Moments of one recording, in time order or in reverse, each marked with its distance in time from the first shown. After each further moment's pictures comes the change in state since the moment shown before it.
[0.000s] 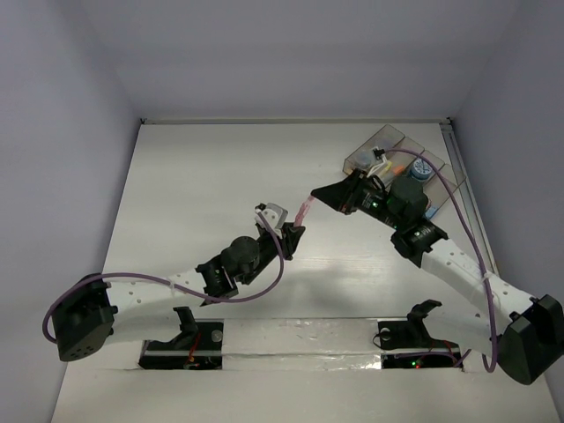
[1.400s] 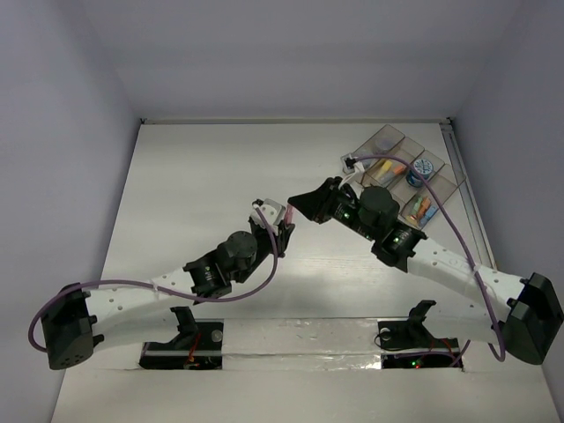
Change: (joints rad) left arm -0.002 -0.100 0.082 -0.275 -0.062 0.061; right arm 0.269 0.094 0.060 -0.023 0.308 -0.162
